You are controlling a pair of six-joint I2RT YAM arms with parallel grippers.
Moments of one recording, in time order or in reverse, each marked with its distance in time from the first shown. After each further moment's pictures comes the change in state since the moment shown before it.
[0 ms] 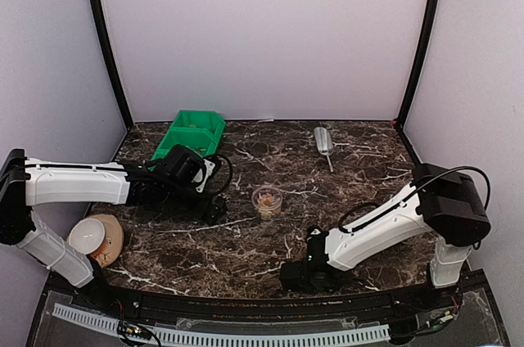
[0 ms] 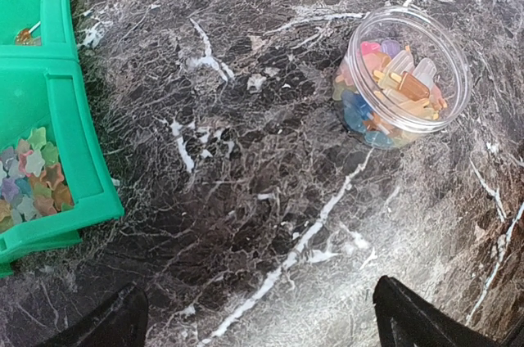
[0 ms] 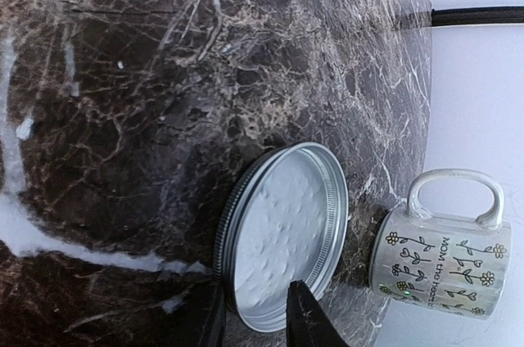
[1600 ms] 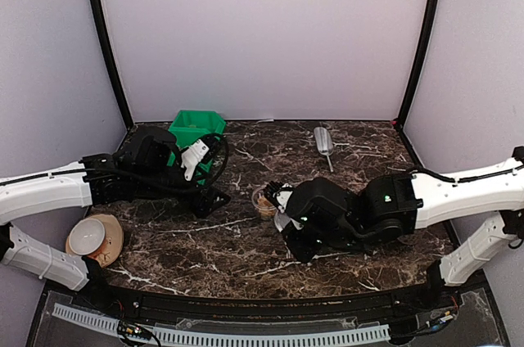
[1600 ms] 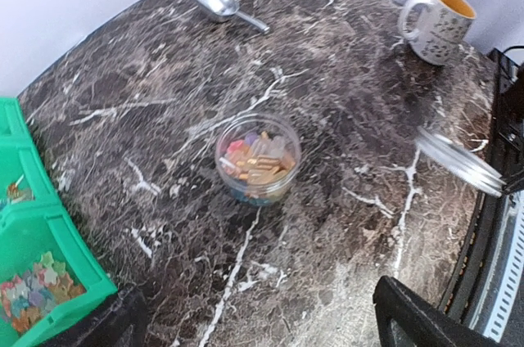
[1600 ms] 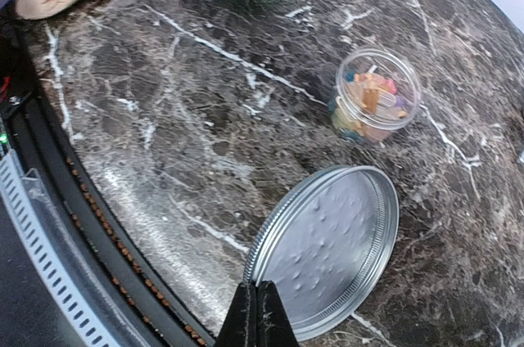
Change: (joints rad) left arm -0.035 -0.243 0.019 0.011 0.184 0.222; right arm -0.012 -0.476 0.151 0.443 -0.378 -0.476
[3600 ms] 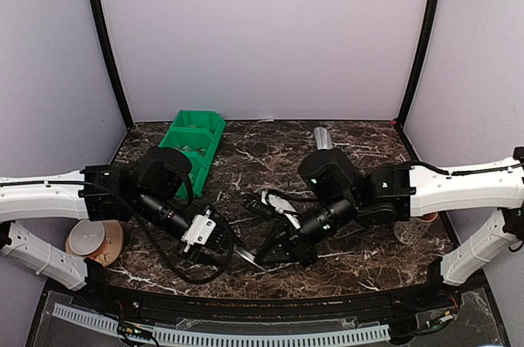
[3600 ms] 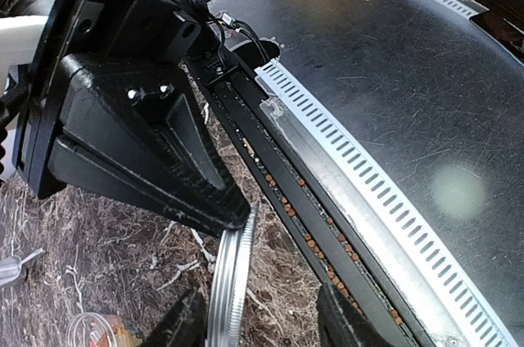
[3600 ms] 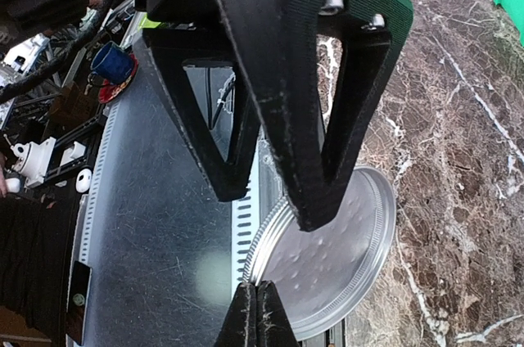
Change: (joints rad) left arm -0.249 -0.011 0.031 -0.107 0.568 0.829; right arm -0.172 -0.031 -0.089 0.334 -0.956 -0.270
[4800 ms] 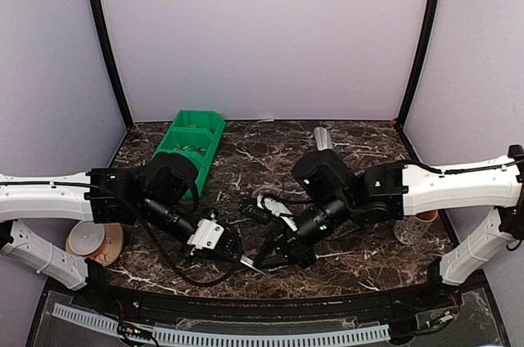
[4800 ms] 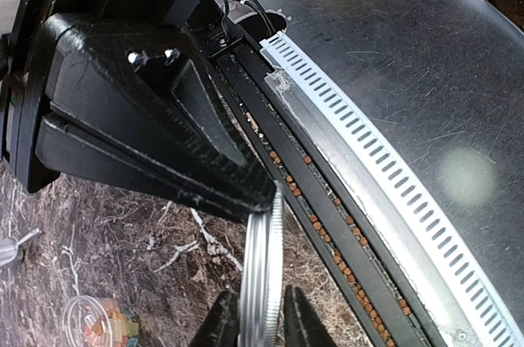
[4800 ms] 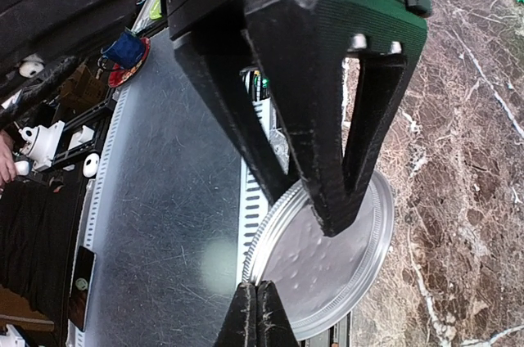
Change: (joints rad) left arm -0.023 0.030 -0.008 -0.002 -0.080 -0.004; right arm -0.008 0.042 0.024 -0.029 -0.060 -0.046
